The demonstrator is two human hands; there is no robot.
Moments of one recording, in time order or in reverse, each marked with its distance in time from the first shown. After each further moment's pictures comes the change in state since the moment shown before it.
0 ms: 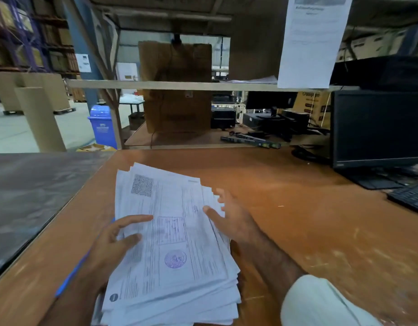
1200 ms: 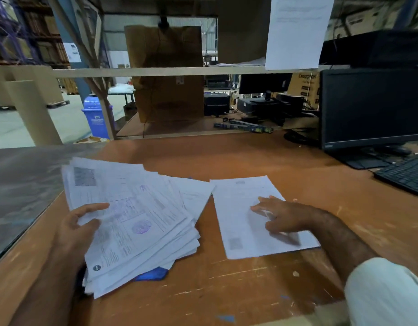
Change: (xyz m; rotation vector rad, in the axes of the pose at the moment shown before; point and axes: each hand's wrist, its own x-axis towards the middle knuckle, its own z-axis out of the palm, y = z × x) left_hand -0.005 -0.013 -0.022 0.114 0.398 -0.039; right_hand -0.038 0.092 -0.124 -0.508 -0.579 0.154
